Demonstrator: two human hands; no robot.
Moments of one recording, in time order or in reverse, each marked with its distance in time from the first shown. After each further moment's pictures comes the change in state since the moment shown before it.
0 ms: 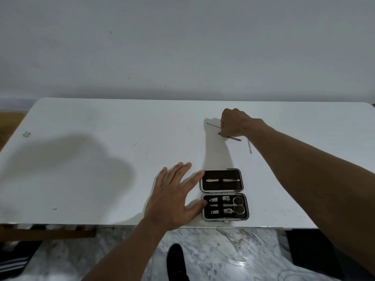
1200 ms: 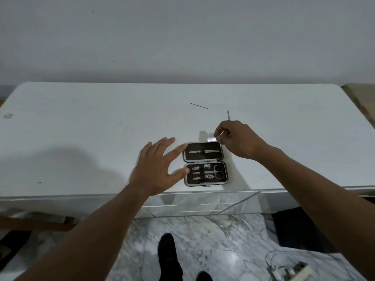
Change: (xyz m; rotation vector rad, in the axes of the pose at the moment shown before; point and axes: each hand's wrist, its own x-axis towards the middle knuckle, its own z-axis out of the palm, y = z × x) left_hand -0.002 -0.003 0.008 0.057 0.060 0.035; right_hand -0.161 0.017 0.034 0.470 0.102 -0.046
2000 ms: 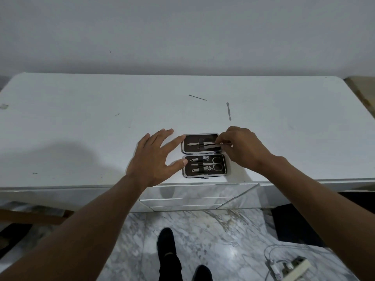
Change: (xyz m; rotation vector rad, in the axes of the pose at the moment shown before) left_hand 0.000 -0.003 0.004 -0.018 0.008 0.004; right_hand -0.026 0.025 0.021 -0.328 0.061 -0.217
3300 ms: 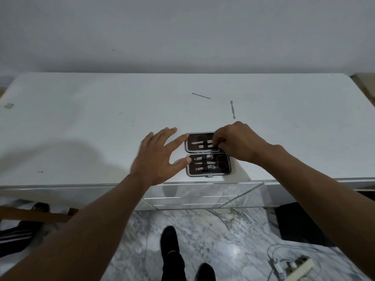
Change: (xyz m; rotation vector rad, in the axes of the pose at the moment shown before) left_hand 0.000 0.001 0.000 -0.019 0.023 -0.006; right_hand 0.017 -0.012 -0.004 -0.047 -0.094 -0.057
